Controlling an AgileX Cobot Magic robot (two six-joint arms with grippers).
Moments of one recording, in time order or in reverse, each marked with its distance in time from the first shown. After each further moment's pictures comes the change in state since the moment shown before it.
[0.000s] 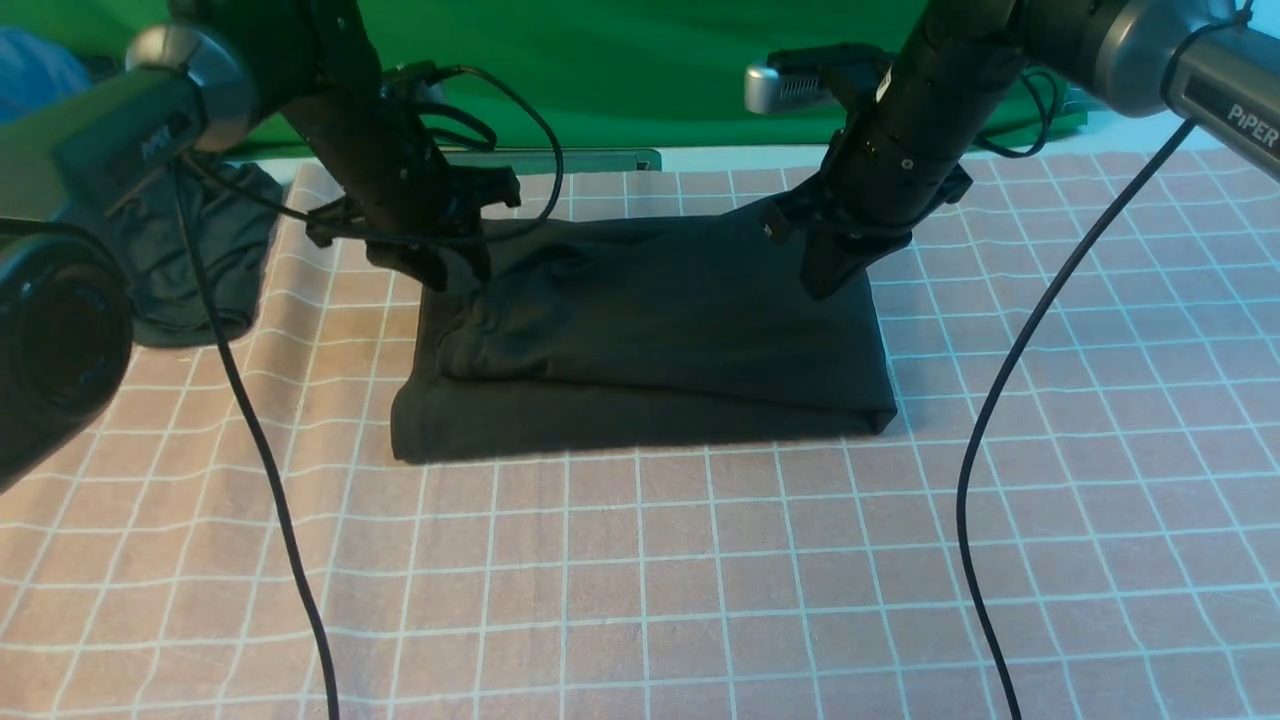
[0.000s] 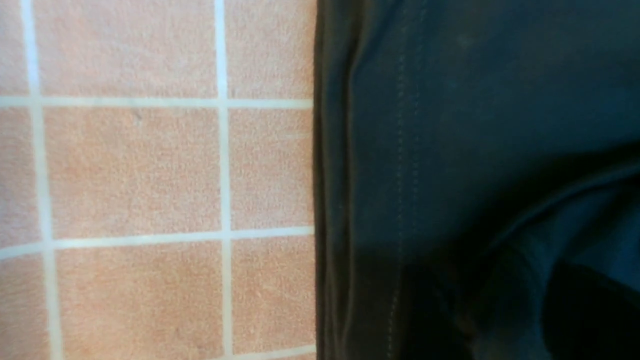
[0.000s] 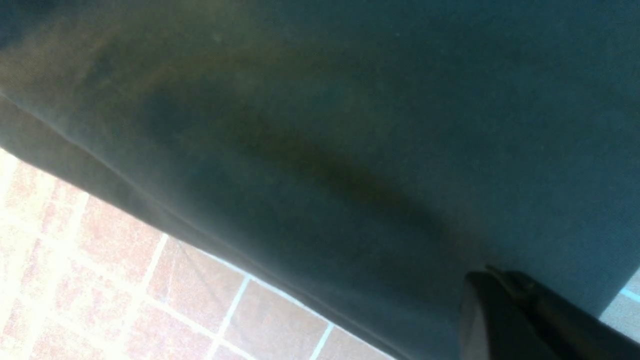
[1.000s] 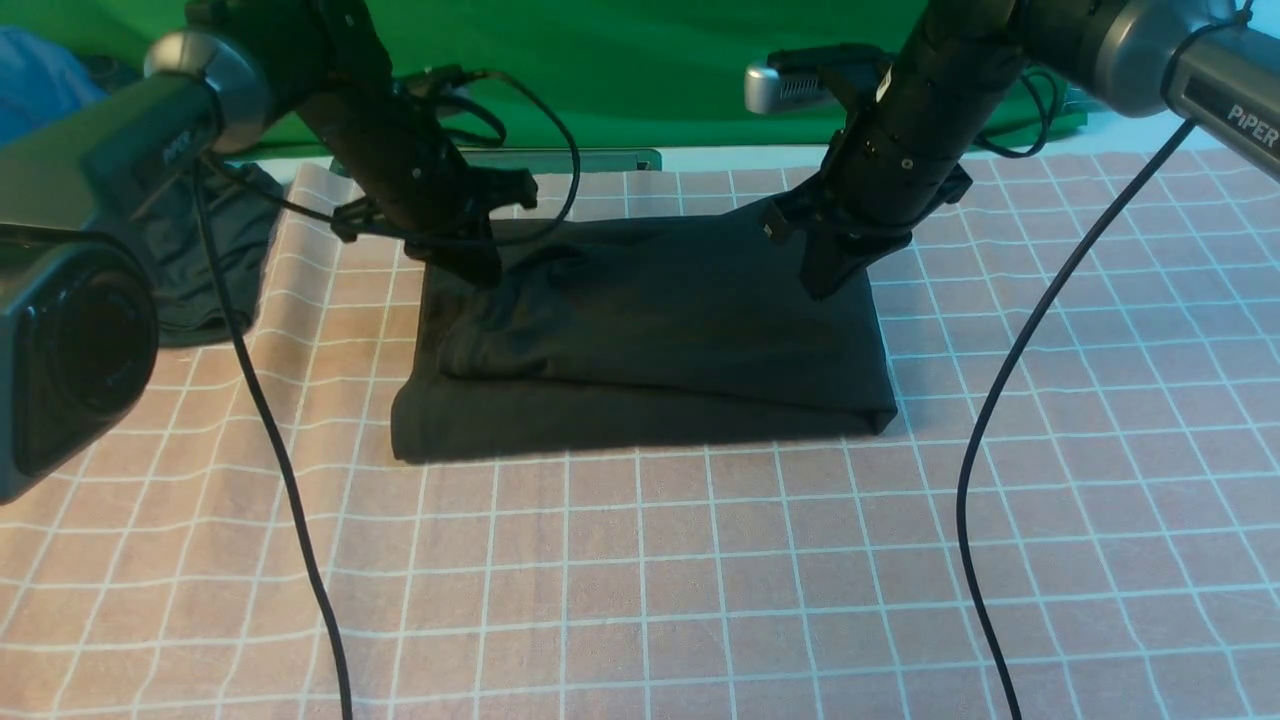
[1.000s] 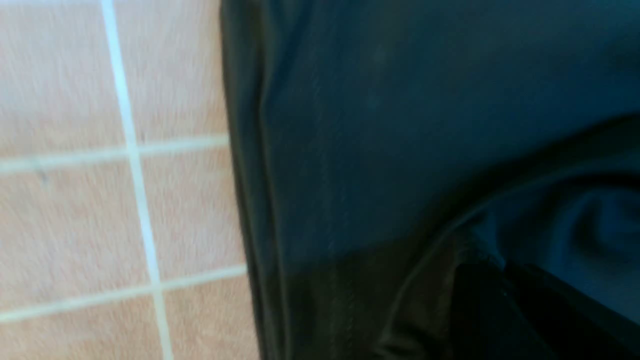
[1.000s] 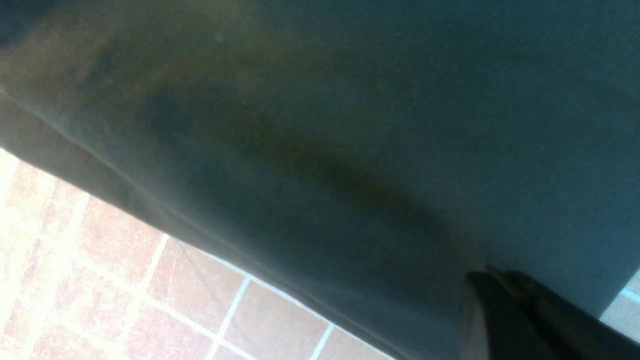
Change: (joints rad) right arm 0.000 0.000 0.000 0.001 0.000 0.000; left arm 0.000 0.035 -0.107 -0.074 0.053 0.121
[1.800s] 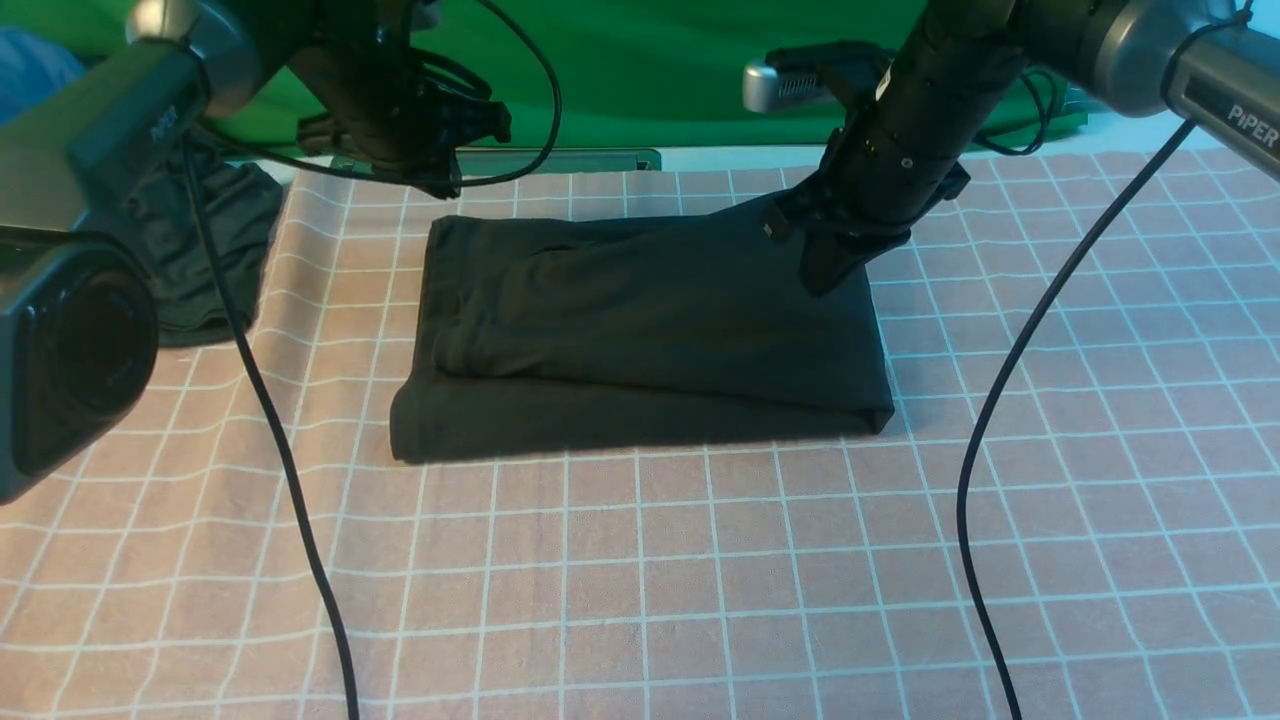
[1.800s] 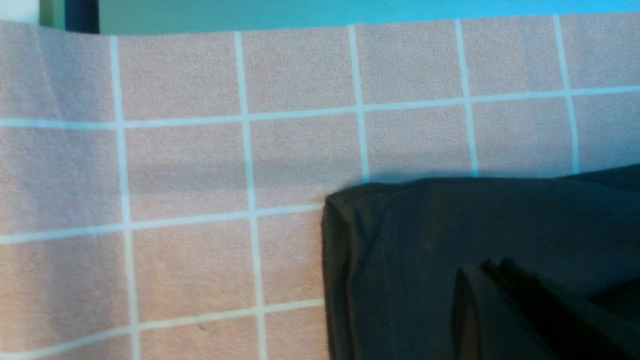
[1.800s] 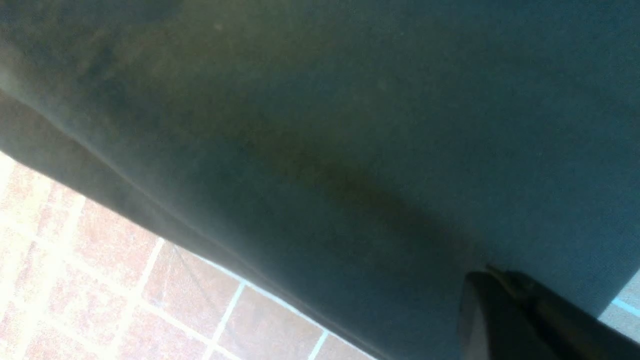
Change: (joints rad) right arm 0.000 0.000 0.000 0.000 -0.013 -0.016; left arm 0.000 0.000 -0.079 0.161 -0.126 -0.061
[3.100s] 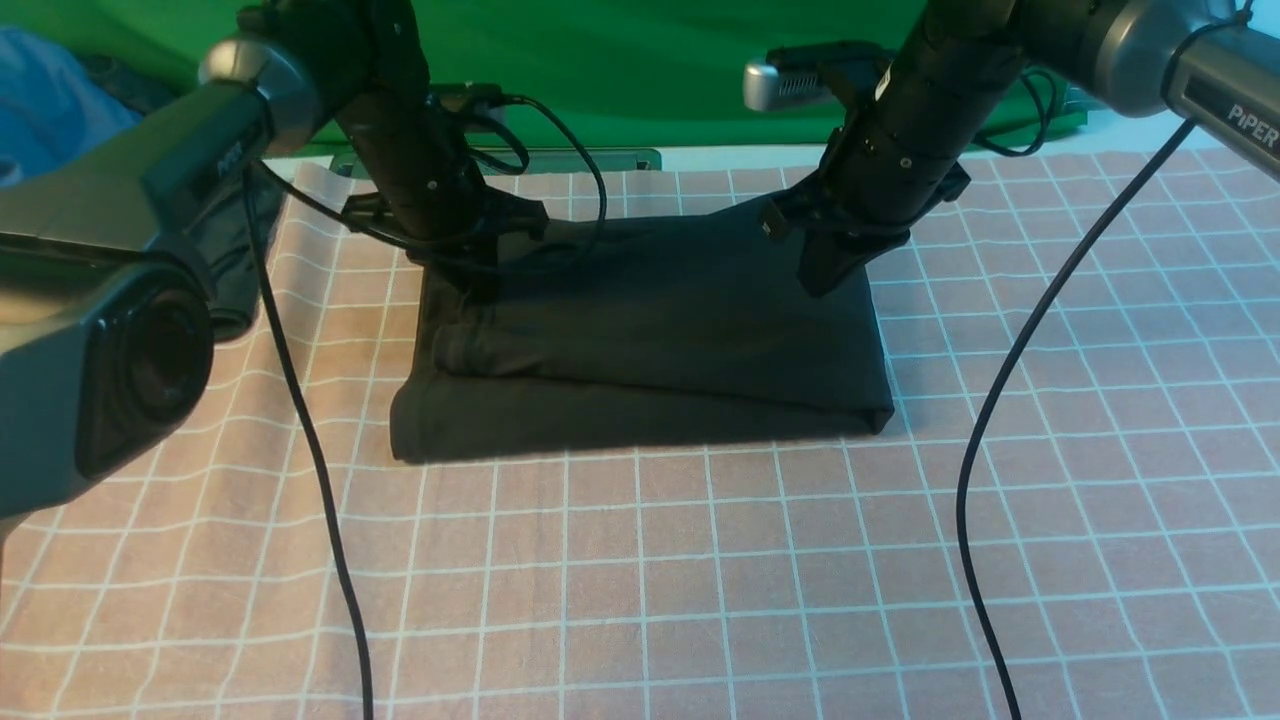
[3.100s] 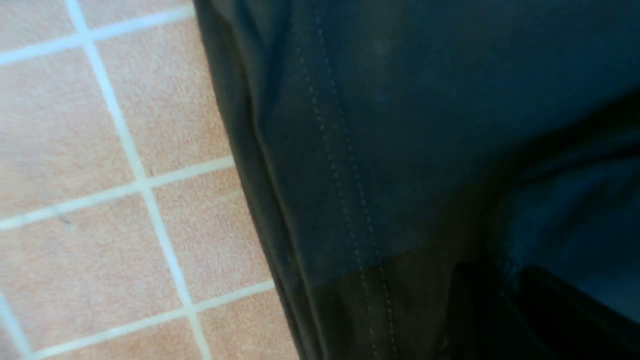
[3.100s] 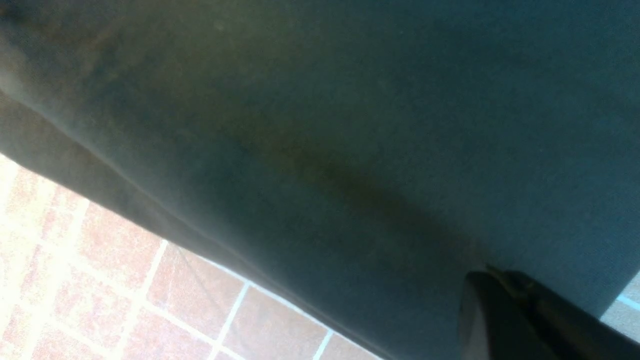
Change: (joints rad) right arm 0.000 0.000 0.000 0.002 0.001 0.014; left arm -0.041 0.056 -0.006 -0.027 0.220 0.142
